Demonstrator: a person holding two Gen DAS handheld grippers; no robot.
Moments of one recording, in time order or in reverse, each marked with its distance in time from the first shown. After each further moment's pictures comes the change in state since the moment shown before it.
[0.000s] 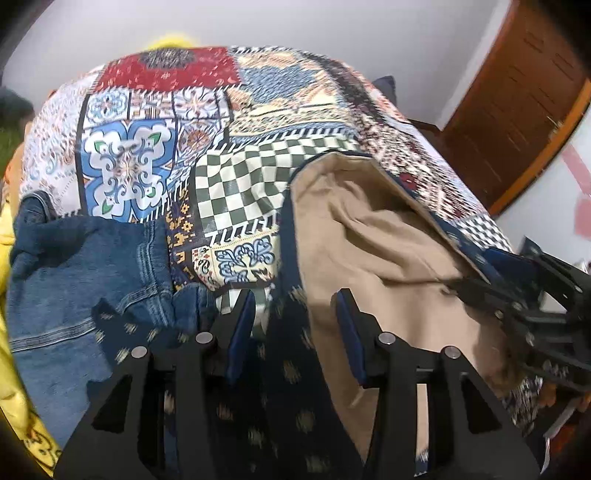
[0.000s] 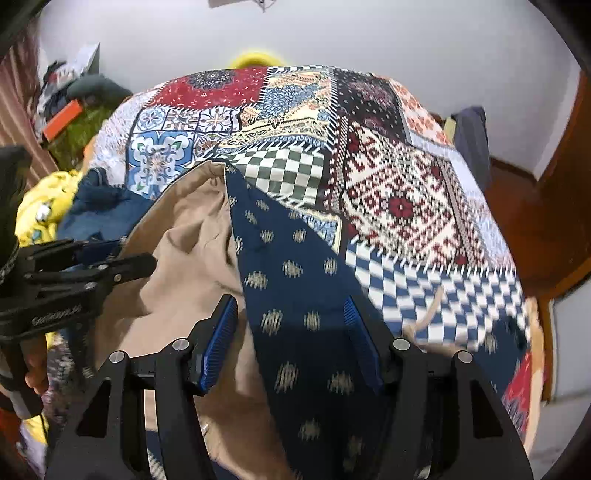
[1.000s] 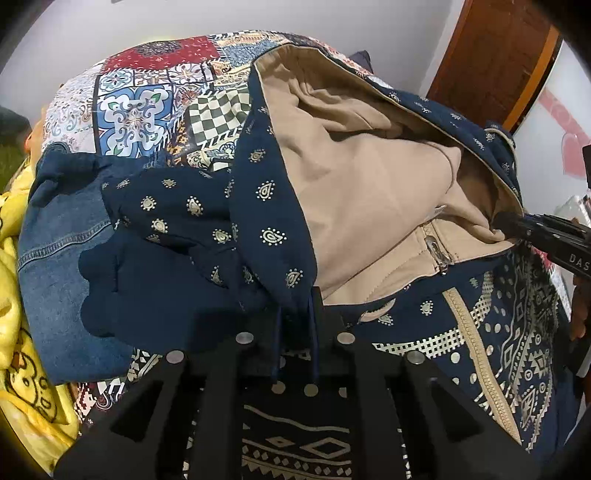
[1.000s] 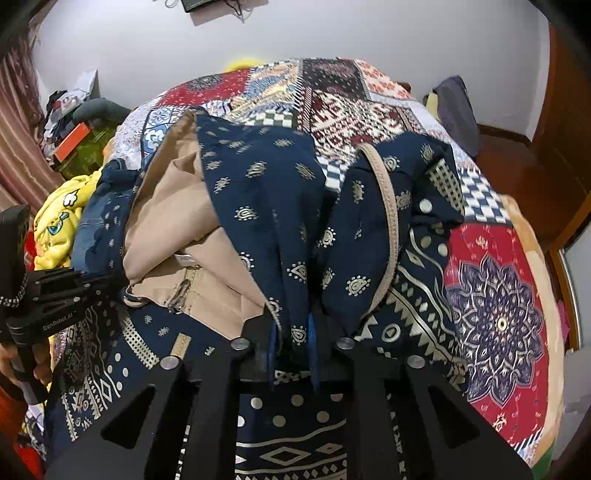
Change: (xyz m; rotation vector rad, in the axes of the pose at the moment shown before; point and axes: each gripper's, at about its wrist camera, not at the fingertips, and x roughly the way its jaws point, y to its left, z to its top) left arm -0.045 -0.024 -0.116 0.138 0.032 0.014; right arm -0.045 -0.040 -0.098 0.143 -0.011 0.102
